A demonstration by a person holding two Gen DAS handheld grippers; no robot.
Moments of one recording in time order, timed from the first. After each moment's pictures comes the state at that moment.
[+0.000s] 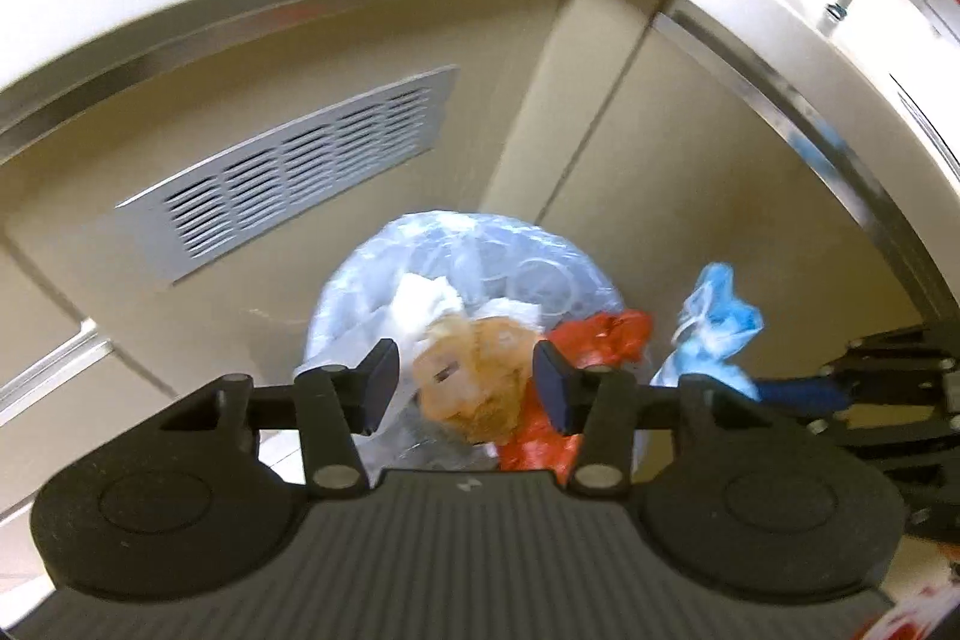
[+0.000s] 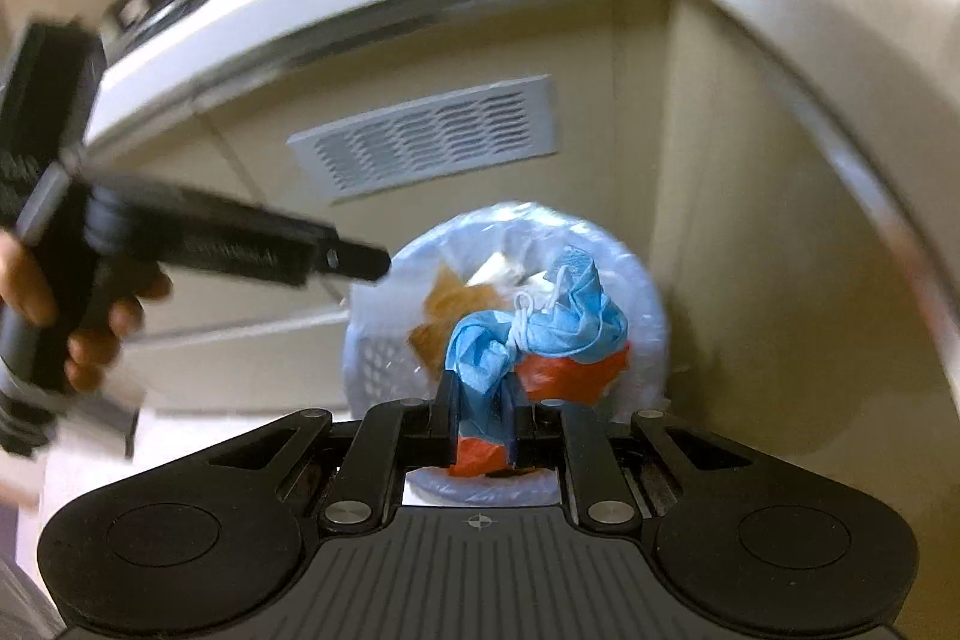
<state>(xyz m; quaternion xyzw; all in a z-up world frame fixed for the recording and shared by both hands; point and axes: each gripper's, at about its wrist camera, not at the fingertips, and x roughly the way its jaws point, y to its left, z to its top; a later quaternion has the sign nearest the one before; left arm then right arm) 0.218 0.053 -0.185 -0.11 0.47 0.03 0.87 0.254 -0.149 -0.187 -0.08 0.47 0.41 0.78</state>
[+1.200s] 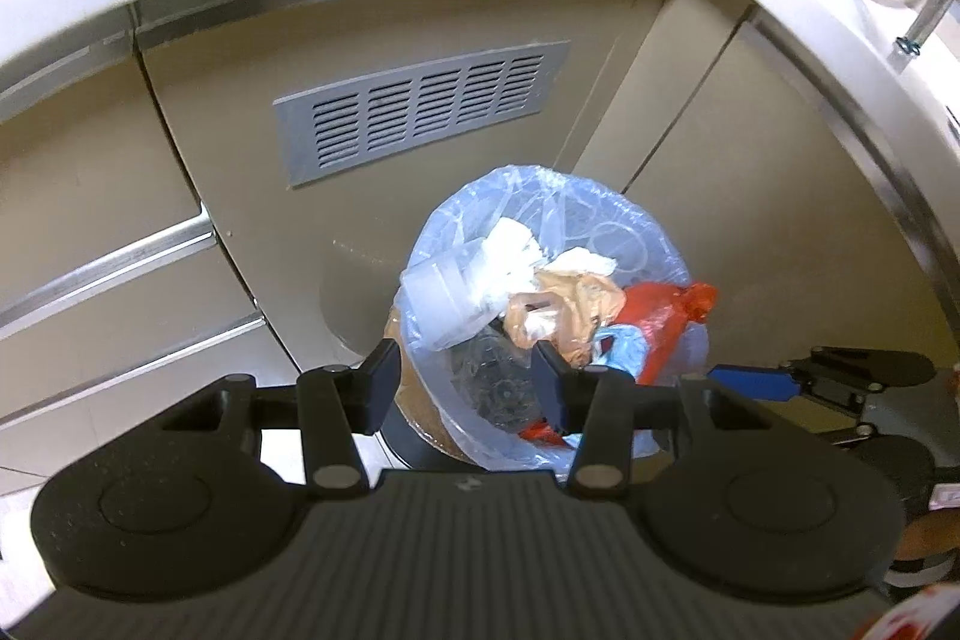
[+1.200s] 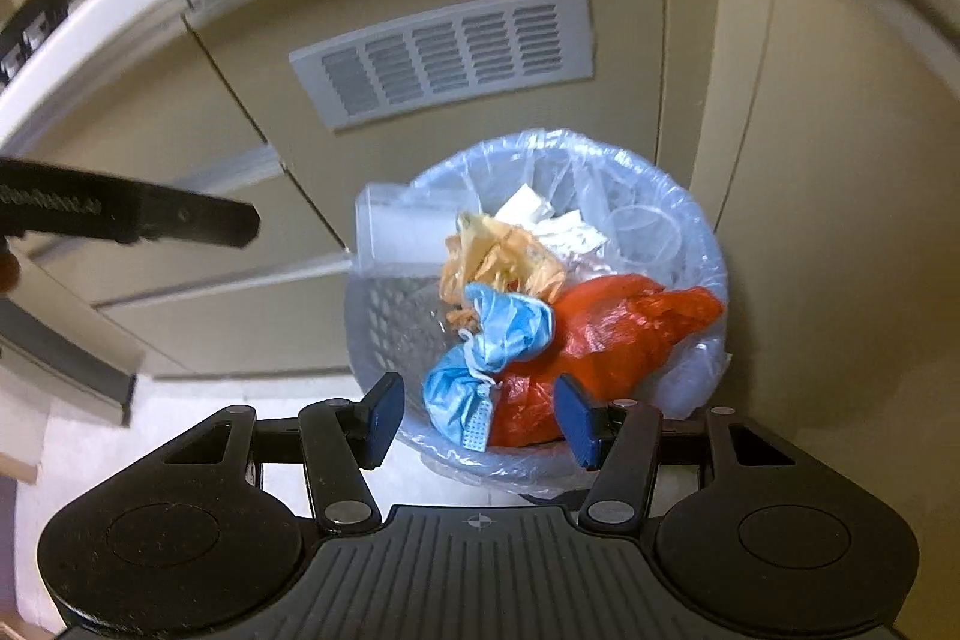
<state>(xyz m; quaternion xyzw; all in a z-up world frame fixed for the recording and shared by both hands) 0.167 0.061 -0.176 -0.13 0.48 0.11 0.86 0.245 -0.135 -0.232 -0.08 0.49 0.40 0.77</state>
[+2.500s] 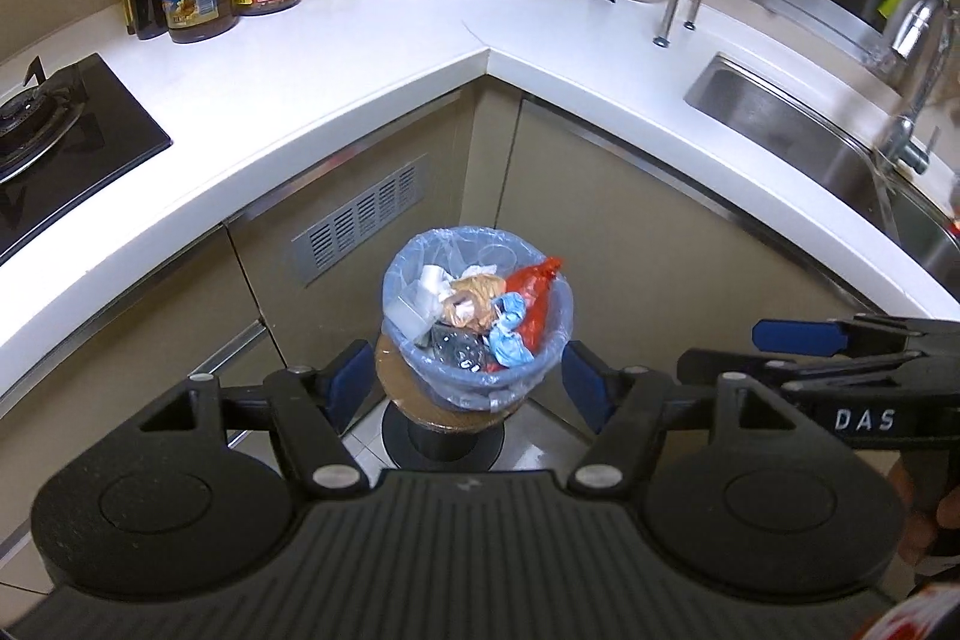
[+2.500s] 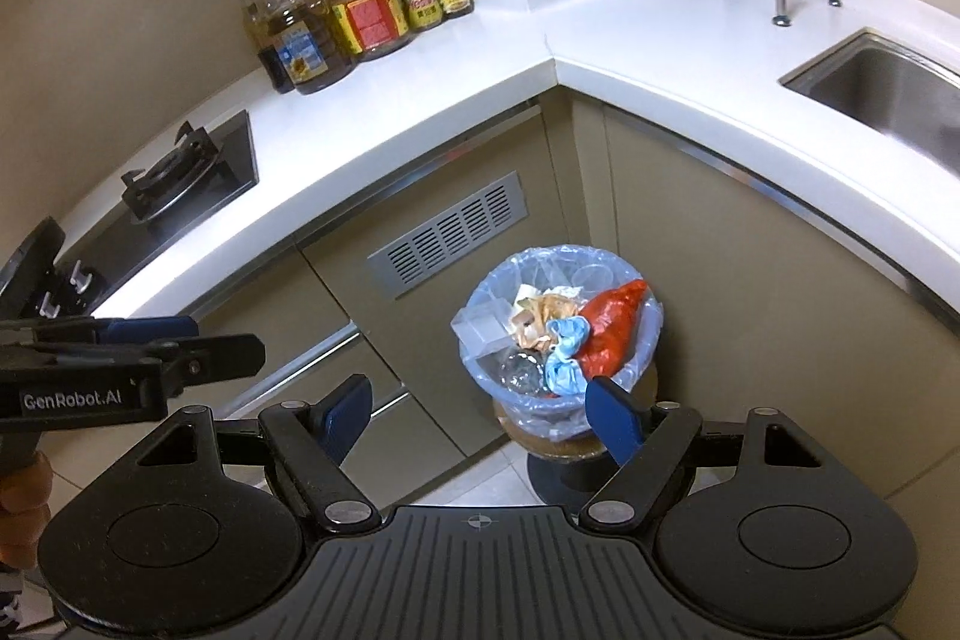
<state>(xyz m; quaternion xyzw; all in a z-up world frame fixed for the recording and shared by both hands) -0.002 0.052 0.006 -0.02 0.42 -0.04 0.91 0.030 -0.134 -0.024 0.08 0.42 0.21 0.88</state>
